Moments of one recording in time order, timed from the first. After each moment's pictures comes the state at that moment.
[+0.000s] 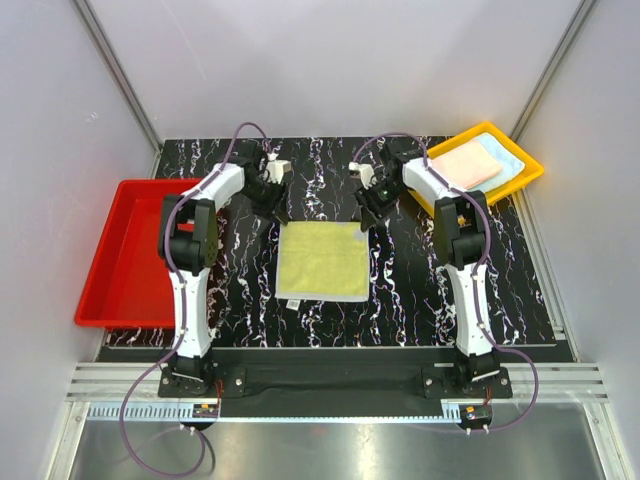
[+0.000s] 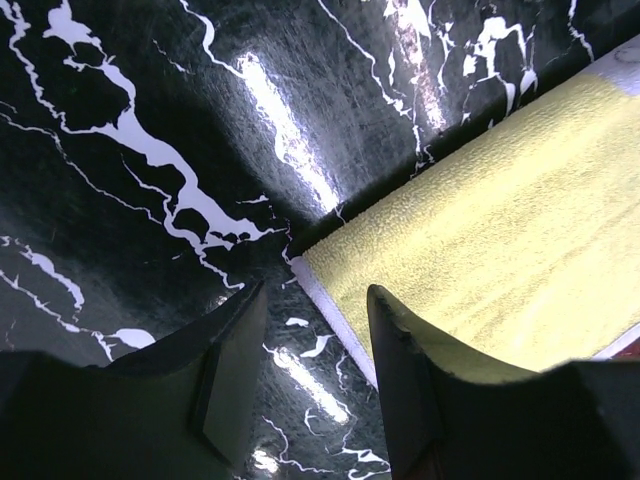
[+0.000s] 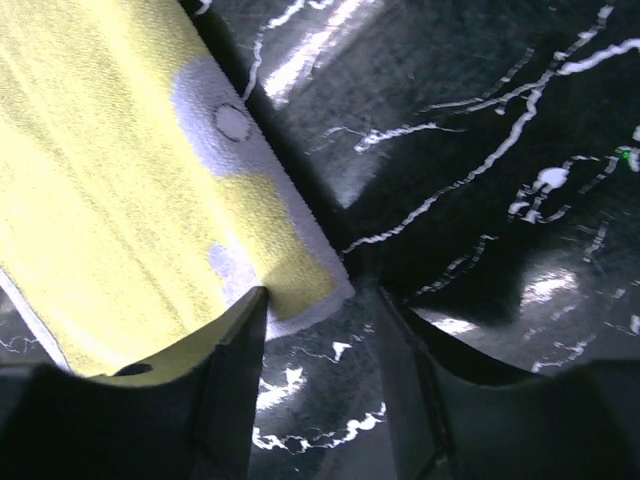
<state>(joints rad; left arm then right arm) -0.19 2.23 1.78 -0.81 0.48 0.14 0.29 2.37 1.98 -0.97 -0.56 -0.47</state>
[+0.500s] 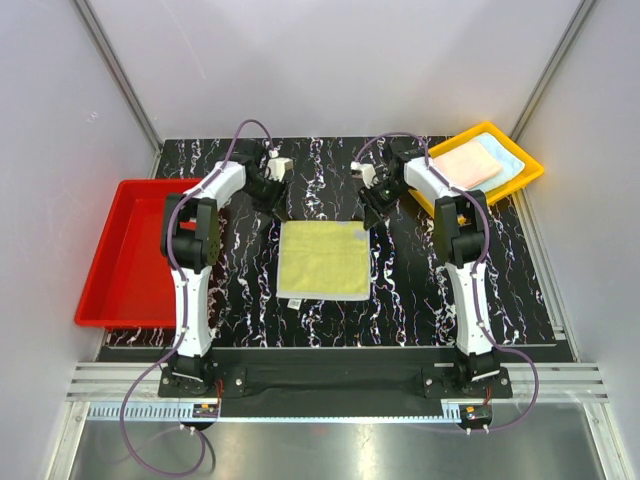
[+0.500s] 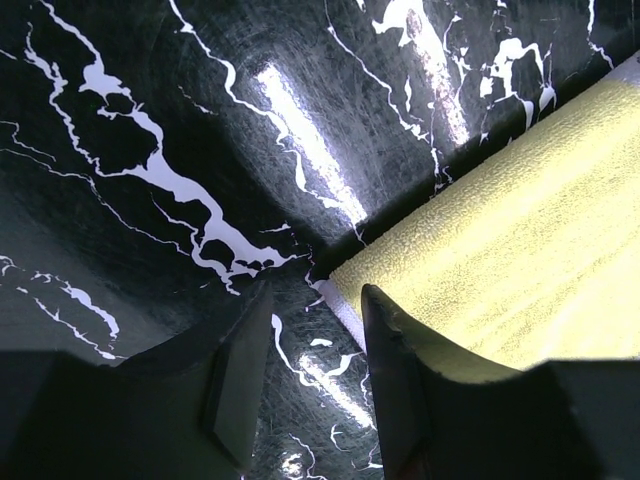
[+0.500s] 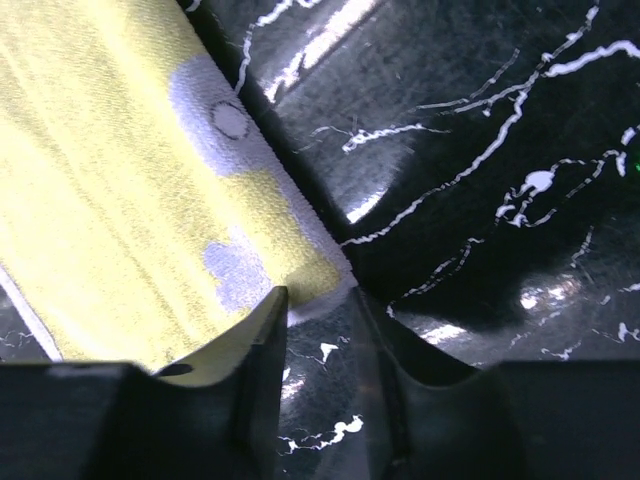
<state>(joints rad) -0.19 2.27 1.84 -0.82 0.47 0.19 0.27 2.42 2.03 -1.00 -0.59 -0.50</state>
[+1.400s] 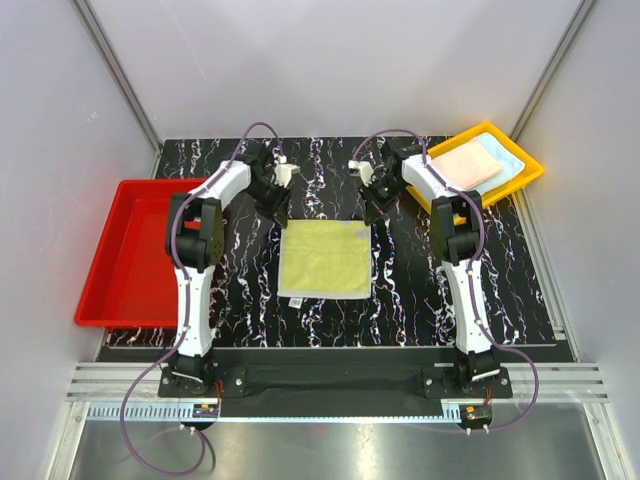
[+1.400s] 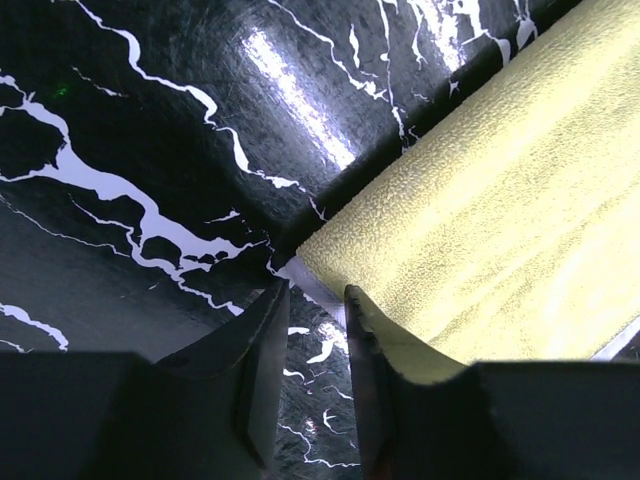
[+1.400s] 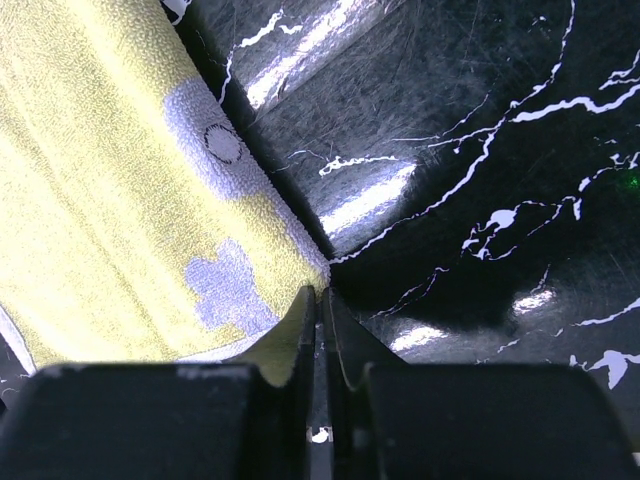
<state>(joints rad) -0.21 2.29 1.87 -0.92 0.50 0.30 0.27 2.49 2.16 -1.07 -0.59 -0.58</state>
